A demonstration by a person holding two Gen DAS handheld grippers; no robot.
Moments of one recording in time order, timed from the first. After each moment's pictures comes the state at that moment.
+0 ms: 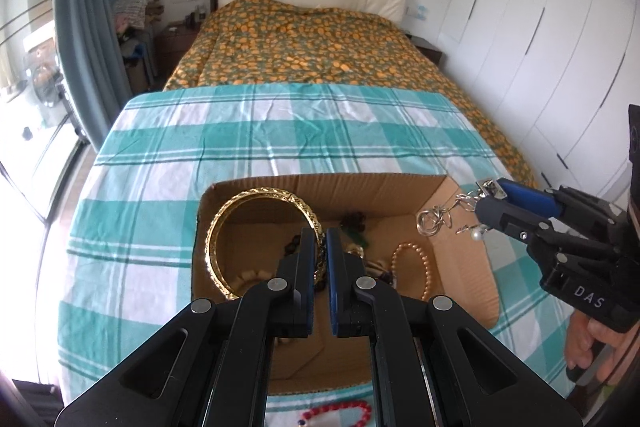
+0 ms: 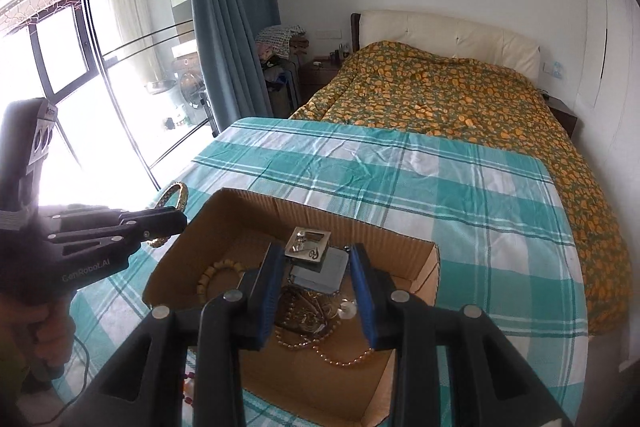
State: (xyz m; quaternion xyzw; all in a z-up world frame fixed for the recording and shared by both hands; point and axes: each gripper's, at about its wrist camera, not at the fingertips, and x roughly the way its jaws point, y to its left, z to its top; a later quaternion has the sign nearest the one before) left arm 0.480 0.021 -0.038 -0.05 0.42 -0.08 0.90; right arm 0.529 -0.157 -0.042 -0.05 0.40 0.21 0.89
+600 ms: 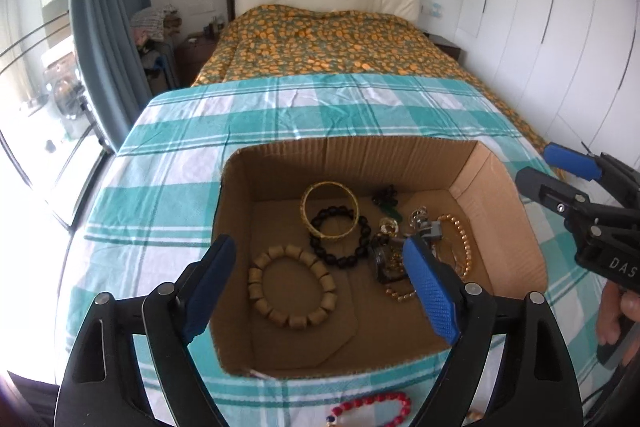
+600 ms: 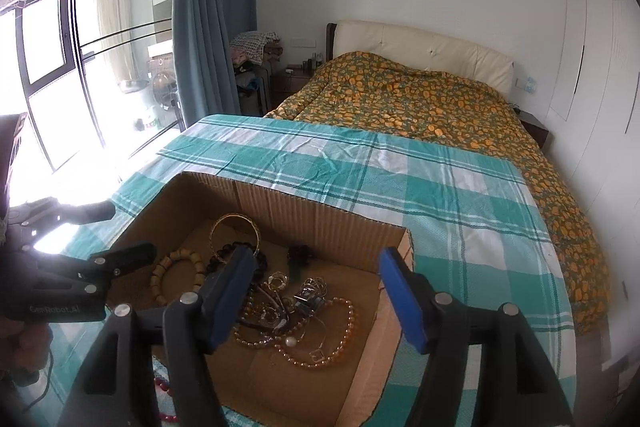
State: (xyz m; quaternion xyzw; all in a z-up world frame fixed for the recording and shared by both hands) left arm 0.434 0.026 -0.064 -0.01 0.39 -0.04 0.92; right arm 0.481 -0.171 -0.051 -0.07 0.34 0.16 0.92
